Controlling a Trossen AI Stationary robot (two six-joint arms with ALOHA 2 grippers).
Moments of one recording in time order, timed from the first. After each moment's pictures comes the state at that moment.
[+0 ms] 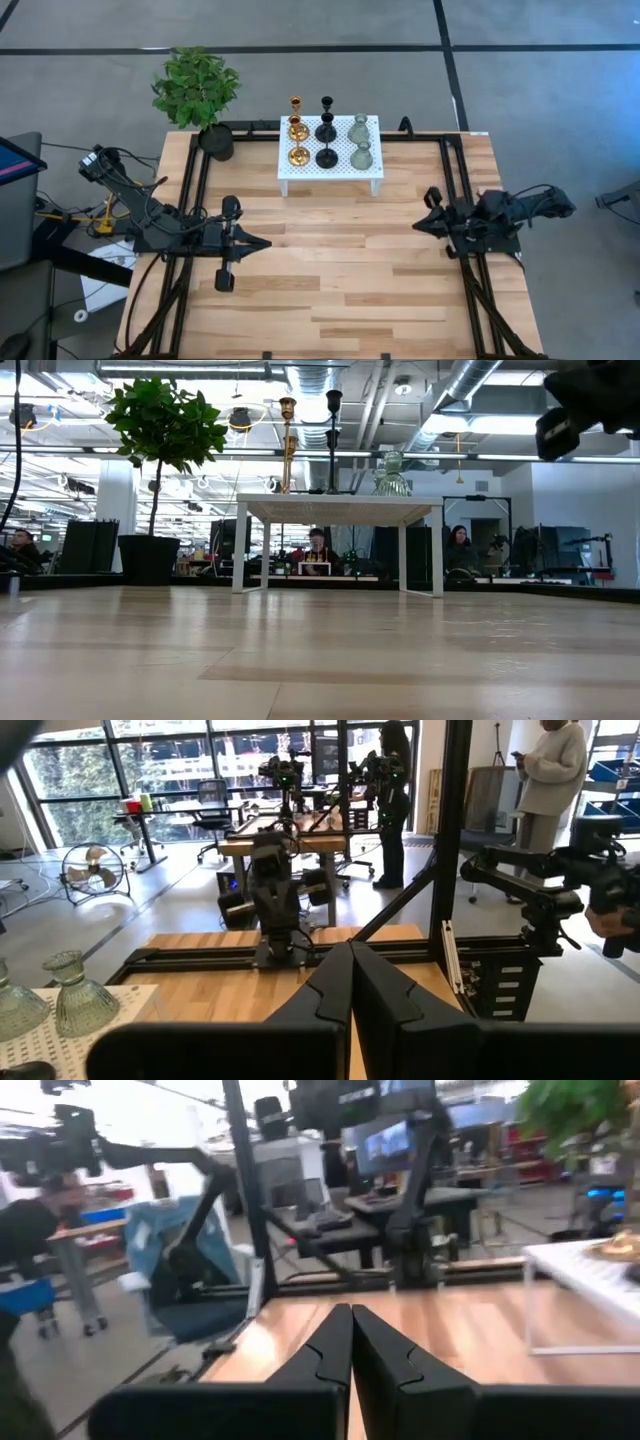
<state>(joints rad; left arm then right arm) -0.73 0.86 0.95 0.06 -0.71 0.07 0.26 0.00 0.11 0.00 0.06 0.14</state>
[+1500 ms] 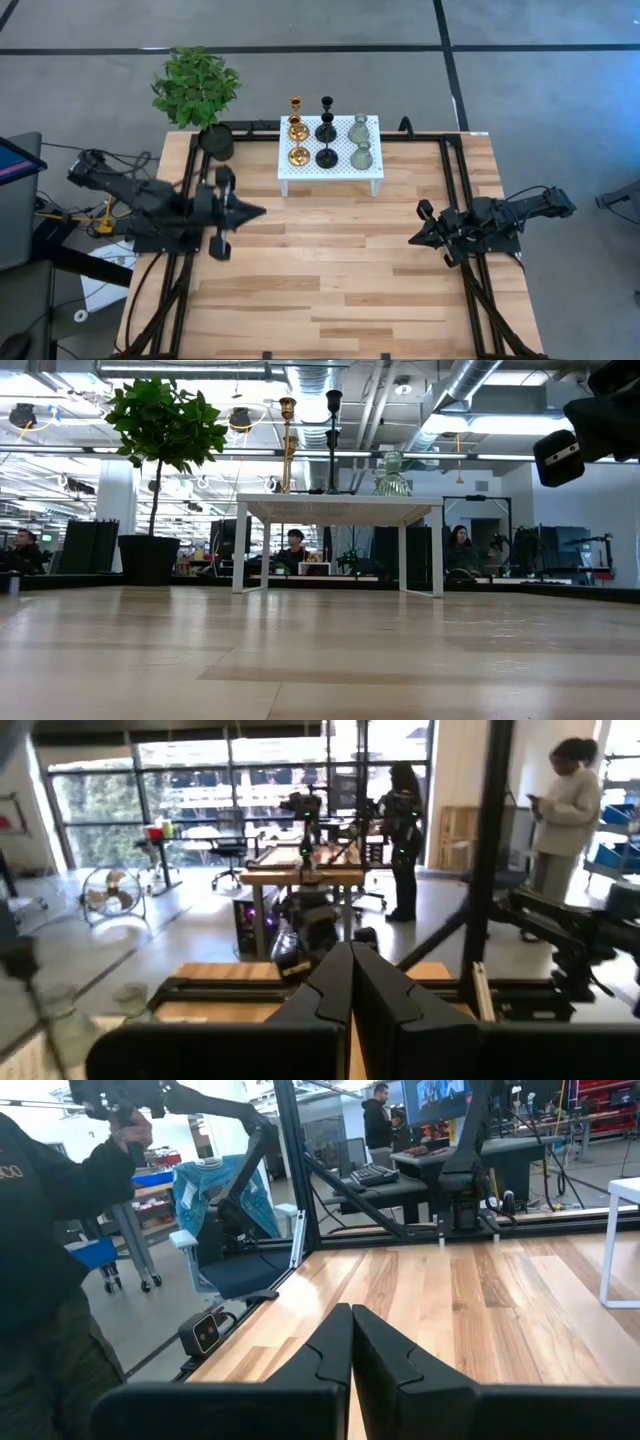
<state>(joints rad) -0.49 0.72 0.95 0.02 -0.52 0.11 0.26 0.01 0.01 0.03 -0.08 0.18</state>
